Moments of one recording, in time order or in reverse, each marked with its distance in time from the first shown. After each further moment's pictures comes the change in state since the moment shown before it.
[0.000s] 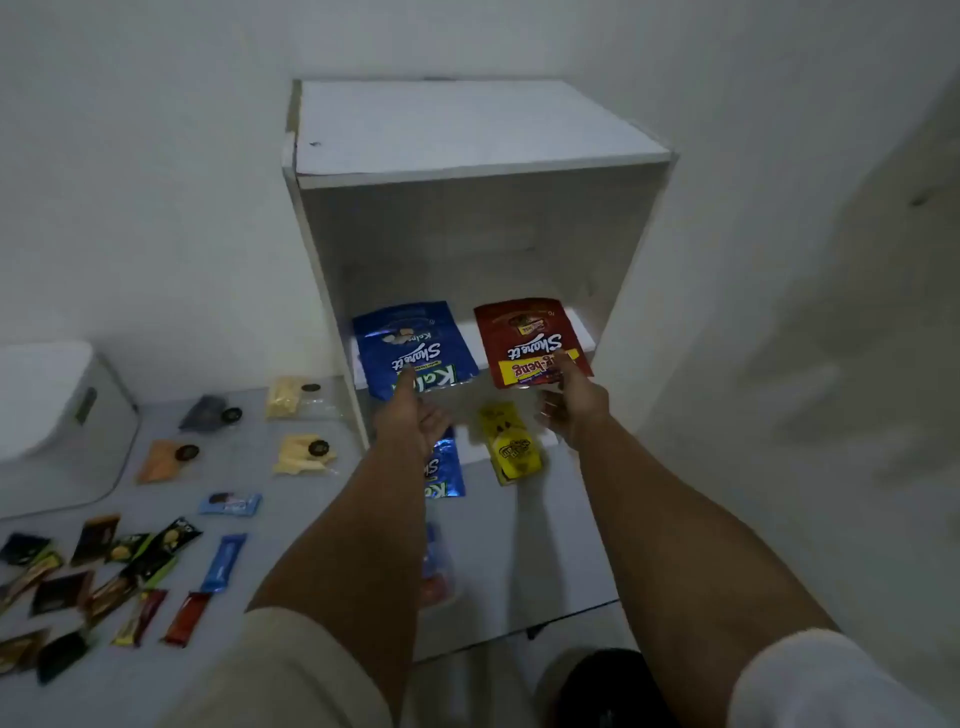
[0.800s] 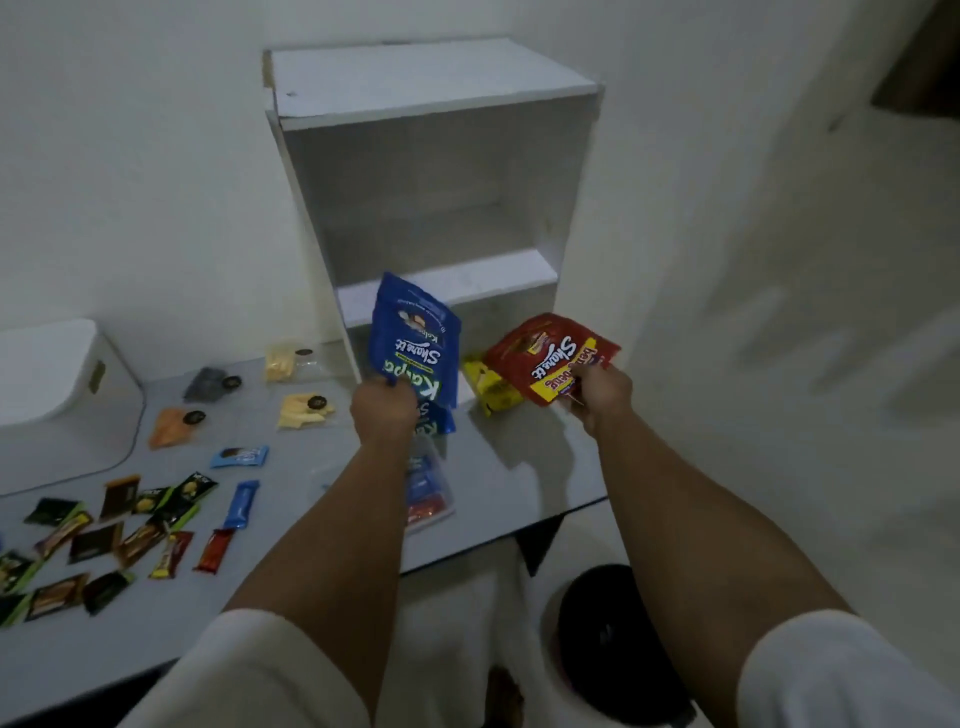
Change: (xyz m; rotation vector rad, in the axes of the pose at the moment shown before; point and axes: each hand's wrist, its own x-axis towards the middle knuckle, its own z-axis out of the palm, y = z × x) left_hand -0.063 -0.058 -0.076 0.678 0.224 0.530; right_hand -0.108 0.051 -0.091 0.122 0.119 -0.077
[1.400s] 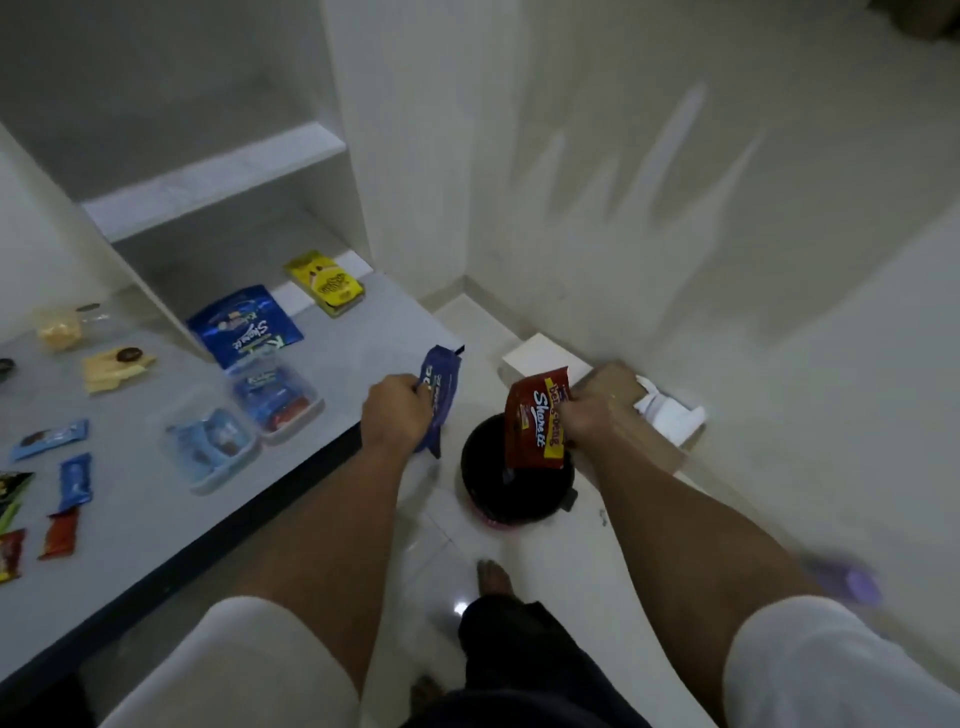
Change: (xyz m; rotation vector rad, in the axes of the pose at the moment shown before) left_hand -0.205 -0.129 0.048 0.726 -0.593 0.557; right_hand -0.153 0.143 -0.272 -0.531 0.288 0.077
